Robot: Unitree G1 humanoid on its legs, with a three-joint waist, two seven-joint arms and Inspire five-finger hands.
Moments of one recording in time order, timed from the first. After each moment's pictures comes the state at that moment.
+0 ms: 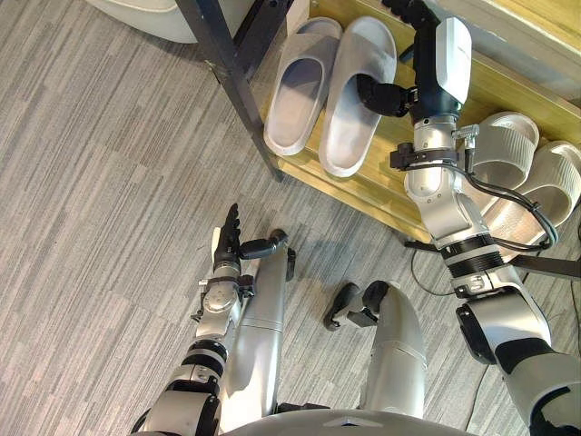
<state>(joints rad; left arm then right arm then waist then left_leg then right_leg) -0.28 0.11 0.01 0.76 -0.13 -0.25 0.15 -0.84 -0.39 0.20 0.39 -0.47 -0.08 -0.51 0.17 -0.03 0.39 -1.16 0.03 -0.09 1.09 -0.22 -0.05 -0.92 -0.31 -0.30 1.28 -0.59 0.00</state>
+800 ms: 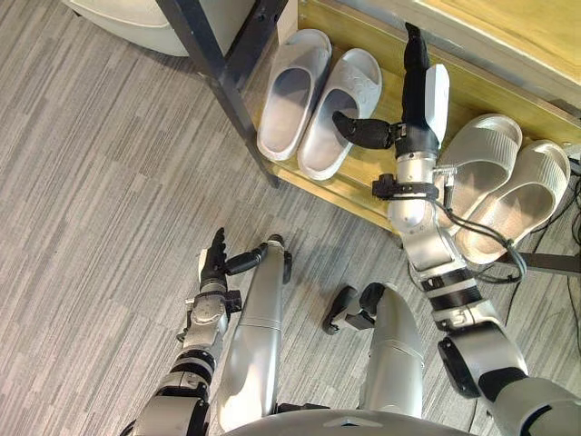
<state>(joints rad) -0.25 0.13 0.04 0.83 -0.16 -0.20 0.16 -0.54 -0.18 0.13 0.14 -0.37 -0.09 -0.51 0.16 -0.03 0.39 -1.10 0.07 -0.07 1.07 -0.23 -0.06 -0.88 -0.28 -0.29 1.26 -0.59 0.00</state>
